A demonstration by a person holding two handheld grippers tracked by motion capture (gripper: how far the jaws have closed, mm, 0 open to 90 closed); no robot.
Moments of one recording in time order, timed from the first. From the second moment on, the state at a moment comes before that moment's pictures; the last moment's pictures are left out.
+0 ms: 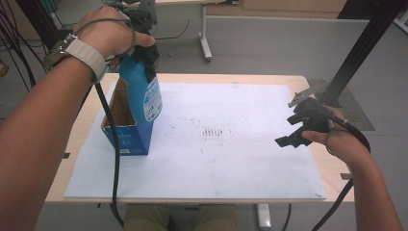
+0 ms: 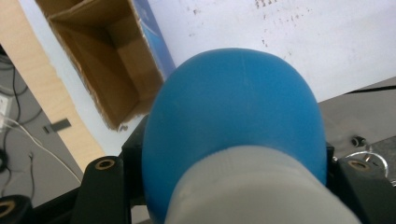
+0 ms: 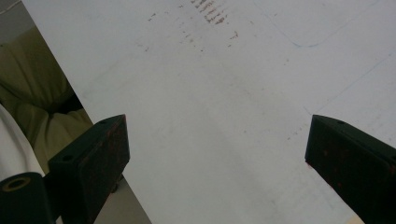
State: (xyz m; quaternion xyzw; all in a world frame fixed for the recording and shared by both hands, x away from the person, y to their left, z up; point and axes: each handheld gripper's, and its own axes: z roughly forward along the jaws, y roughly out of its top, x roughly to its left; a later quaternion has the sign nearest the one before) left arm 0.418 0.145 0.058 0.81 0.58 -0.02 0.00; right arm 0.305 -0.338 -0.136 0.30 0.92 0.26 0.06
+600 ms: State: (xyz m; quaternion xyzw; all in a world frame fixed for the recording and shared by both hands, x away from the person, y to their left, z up) left arm 0.419 0.181 0.071 0.77 0.63 -0.03 0.02; right arm 0.309 -0.339 -0.135 0.29 0.92 0.27 0.06
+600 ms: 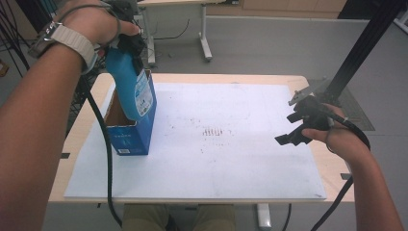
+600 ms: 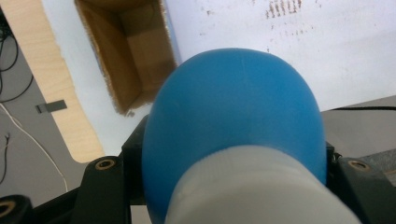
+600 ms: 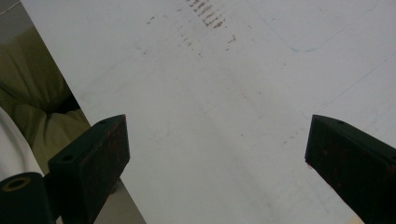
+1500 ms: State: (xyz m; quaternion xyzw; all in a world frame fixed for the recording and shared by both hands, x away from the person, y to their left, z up) left arm 0.426 0.219 0.082 0.74 0.67 -0.03 0.03; right arm 0.322 -0.332 -0.136 0.29 0.92 0.27 0.06
